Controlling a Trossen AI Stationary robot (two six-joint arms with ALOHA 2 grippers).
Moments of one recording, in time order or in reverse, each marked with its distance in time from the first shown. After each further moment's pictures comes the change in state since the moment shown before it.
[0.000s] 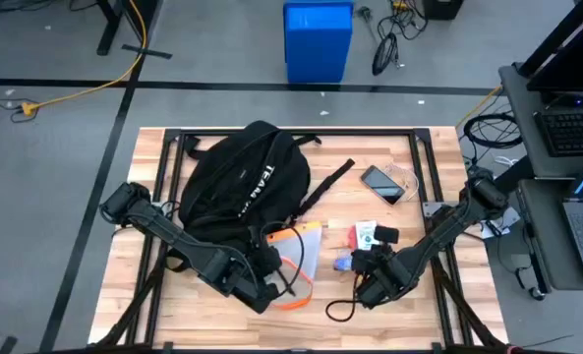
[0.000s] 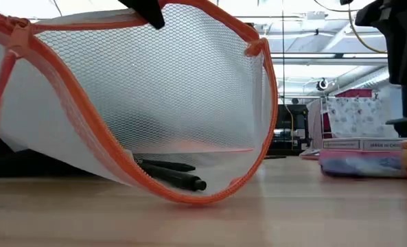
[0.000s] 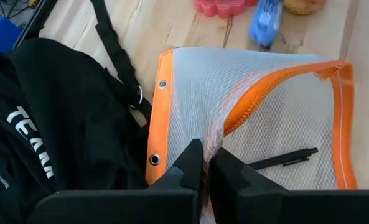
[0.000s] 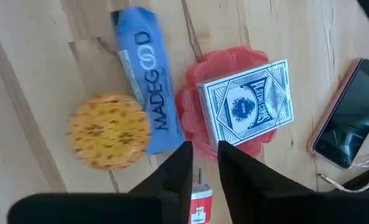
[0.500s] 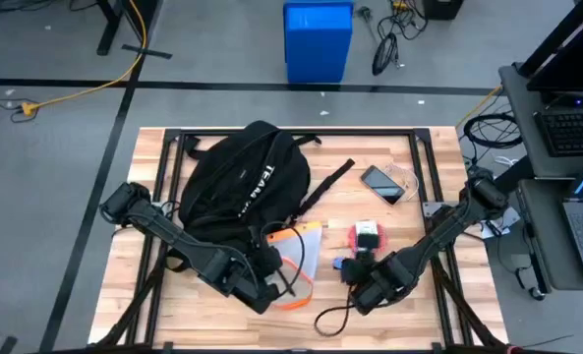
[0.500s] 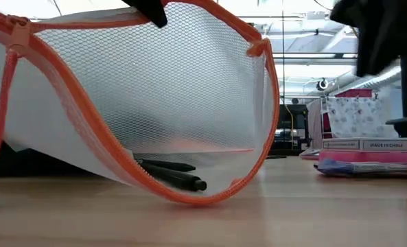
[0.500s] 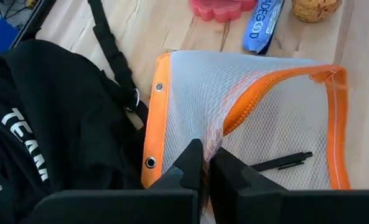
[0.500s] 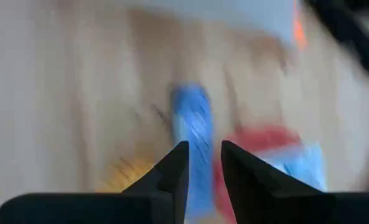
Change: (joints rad) left arm 0.000 0.000 -0.001 0.025 0.000 0.001; right arm -0.001 0.000 0.000 0.324 0.086 -0.255
